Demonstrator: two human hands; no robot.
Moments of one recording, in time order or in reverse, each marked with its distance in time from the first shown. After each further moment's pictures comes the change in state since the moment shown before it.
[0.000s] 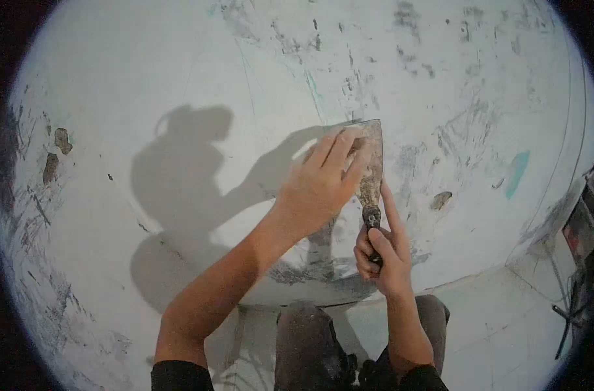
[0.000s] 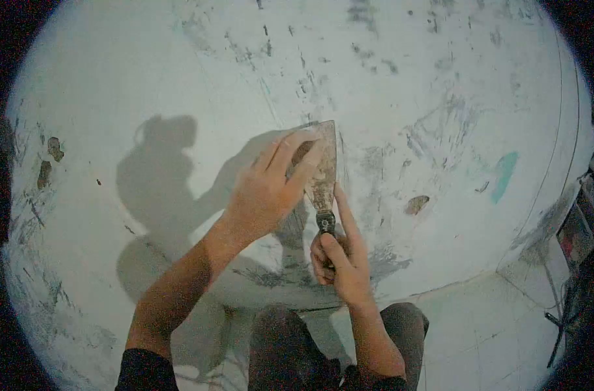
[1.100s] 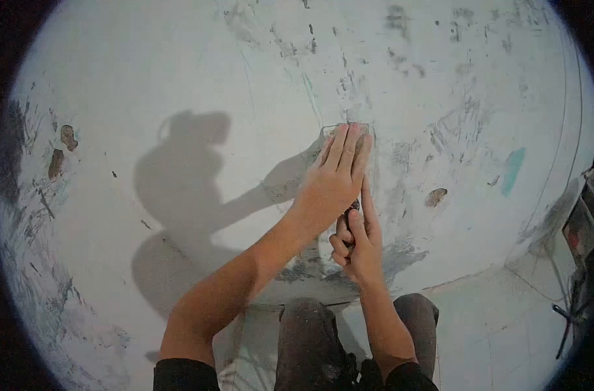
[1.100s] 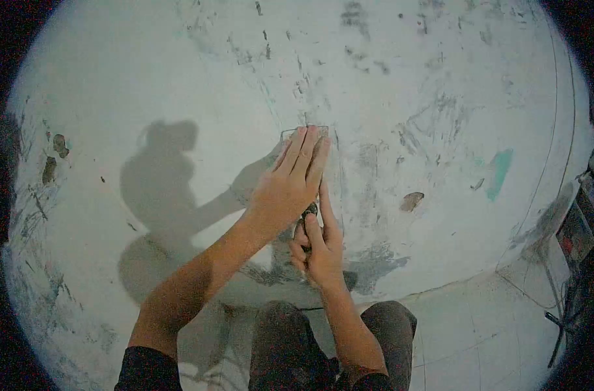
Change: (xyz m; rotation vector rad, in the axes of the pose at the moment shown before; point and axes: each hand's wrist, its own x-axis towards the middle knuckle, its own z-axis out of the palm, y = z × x) left_hand 0.000 0.020 0.031 0.176 -0.048 -0.003; right_hand 0.012 0.031 0.022 0.222 0.093 -0.002
